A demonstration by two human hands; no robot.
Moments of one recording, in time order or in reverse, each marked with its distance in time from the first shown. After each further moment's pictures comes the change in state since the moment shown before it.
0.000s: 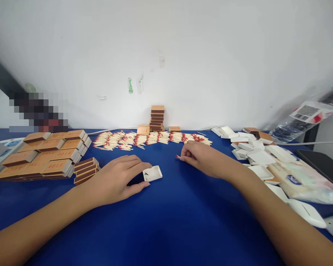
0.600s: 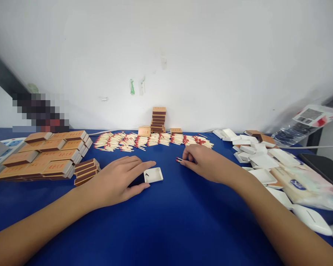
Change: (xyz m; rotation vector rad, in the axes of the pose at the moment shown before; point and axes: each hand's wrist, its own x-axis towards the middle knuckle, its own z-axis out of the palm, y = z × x) left_hand -0.002 -0.001 0.002 0.064 0.031 0.032; right_hand -0.001 -0.007 0.004 -0.044 -0.043 0.068
